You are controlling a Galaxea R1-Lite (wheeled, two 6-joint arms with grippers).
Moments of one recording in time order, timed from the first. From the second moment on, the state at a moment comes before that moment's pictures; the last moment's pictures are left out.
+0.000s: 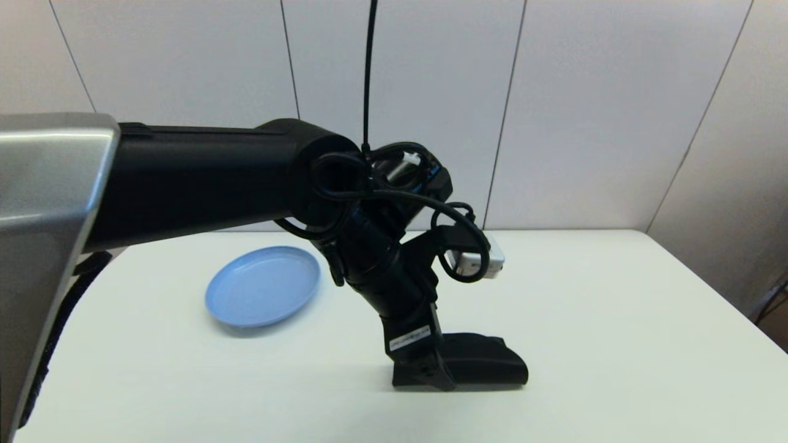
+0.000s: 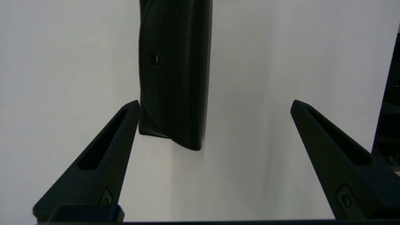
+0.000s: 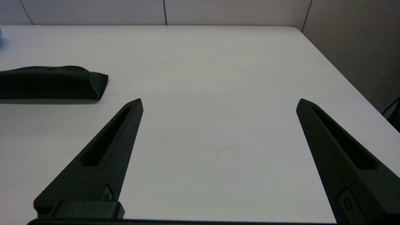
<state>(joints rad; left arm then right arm) -0.82 2.10 -1.89 0.90 -0.34 0.64 0.00 0.00 0.00 0.00 0.01 -0.01</state>
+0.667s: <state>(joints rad) -0.84 2.18 -1.90 0.87 -0.25 0.59 0.00 0.00 0.00 0.00 0.01 -0.01</state>
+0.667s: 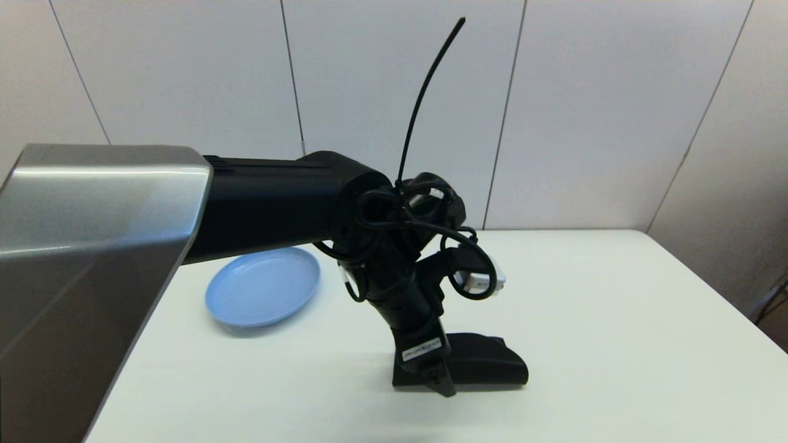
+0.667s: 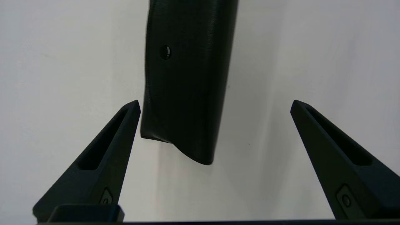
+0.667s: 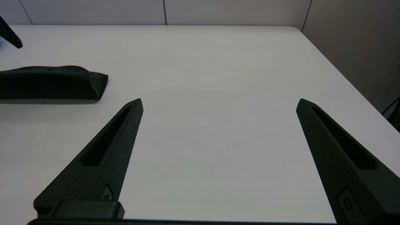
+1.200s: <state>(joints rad) -0.84 2.22 -1.90 0.86 -0.22 0.57 0.00 0.00 0.00 0.00 0.01 -0.01</state>
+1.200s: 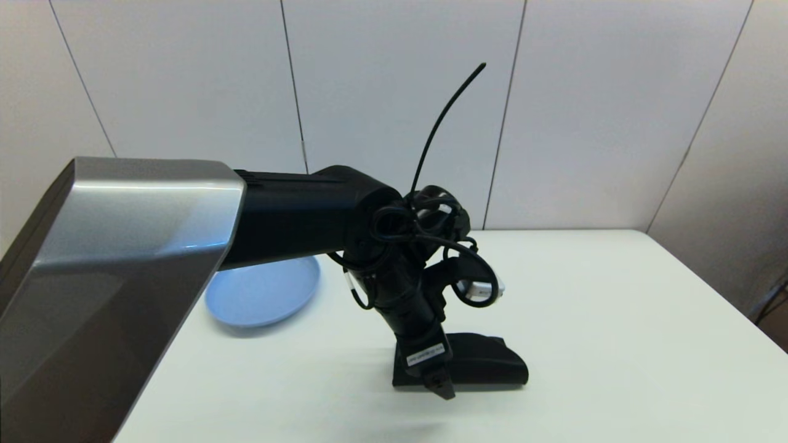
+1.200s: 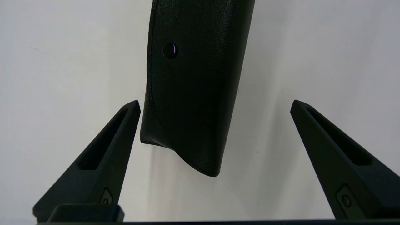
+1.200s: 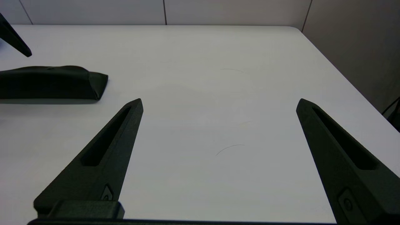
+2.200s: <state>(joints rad) -0.84 2.26 -1.91 0.82 -0.22 0.54 0.00 0.00 0.00 0.00 0.01 -0.01</state>
